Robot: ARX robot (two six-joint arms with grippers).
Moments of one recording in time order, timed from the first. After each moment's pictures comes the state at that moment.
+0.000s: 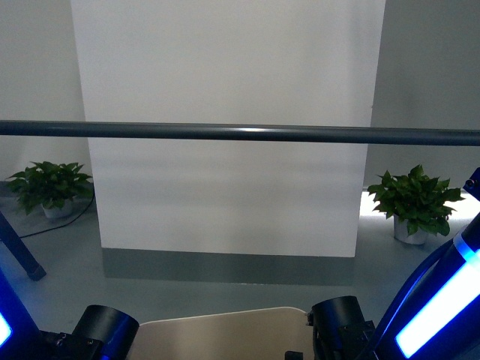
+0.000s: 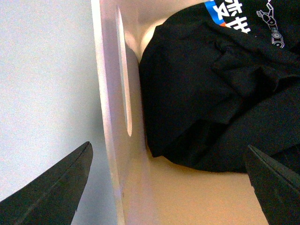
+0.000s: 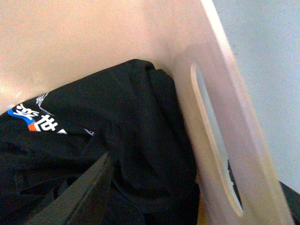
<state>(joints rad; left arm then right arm) -0.19 2.43 1.17 0.28 -0.16 -0.22 0.25 2.71 1.60 0.29 0.10 0.30</state>
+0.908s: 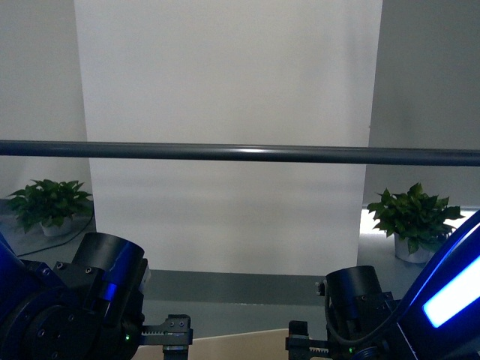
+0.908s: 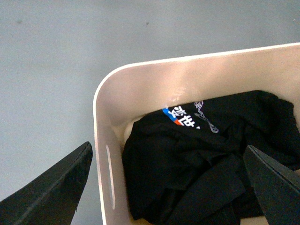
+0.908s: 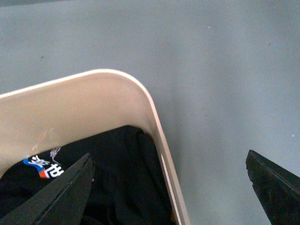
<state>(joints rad) -0.21 2.18 1.19 0.33 -0.18 -0.14 0.22 2.53 1.55 0.32 0.17 0.22</state>
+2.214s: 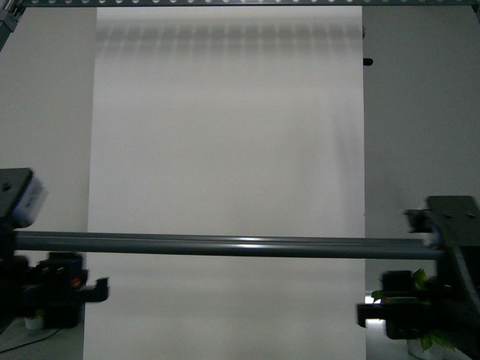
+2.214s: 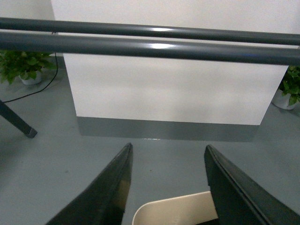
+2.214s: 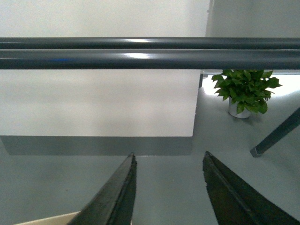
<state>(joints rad) -0.14 1.48 0.71 0.78 -0.14 0.00 0.23 1.66 0.79 0.90 0.23 -0.02</state>
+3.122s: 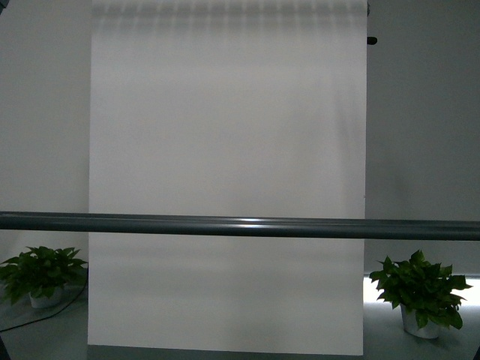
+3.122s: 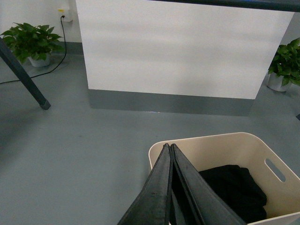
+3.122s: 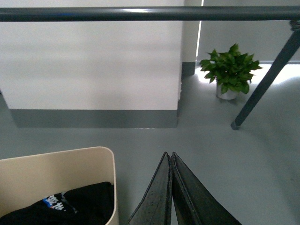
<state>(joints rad) 0.00 0.91 0.11 0.79 0.00 0.00 0.01 1.06 0.11 0.95 0.01 -0.01</state>
